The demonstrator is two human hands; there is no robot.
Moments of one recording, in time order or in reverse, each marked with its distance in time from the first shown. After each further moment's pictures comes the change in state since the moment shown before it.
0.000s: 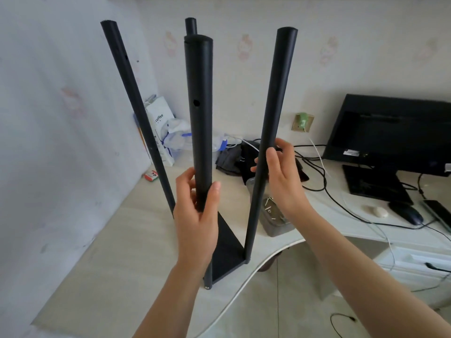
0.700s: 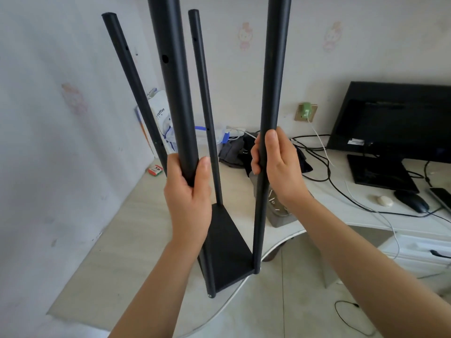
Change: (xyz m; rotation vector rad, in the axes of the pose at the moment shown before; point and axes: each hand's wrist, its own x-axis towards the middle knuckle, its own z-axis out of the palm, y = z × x) left_hand 0.024 0.020 -0.006 0.030 0.032 0.095; right_hand -0.002 -0.025 0.010 0.066 -0.061 -0.108
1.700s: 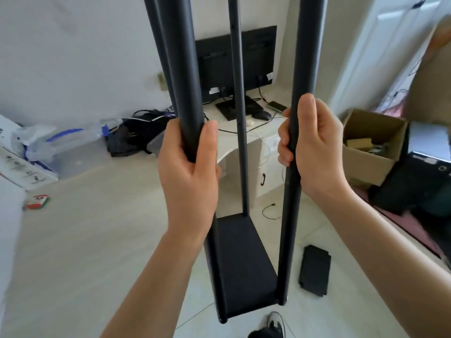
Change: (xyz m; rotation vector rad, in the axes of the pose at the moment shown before) left_hand -0.134 0.121 -0.034 -0.518 -0.666 -0.070; right_hand -0.267 -0.139 -0.057 -0.105 0.792 -0.017
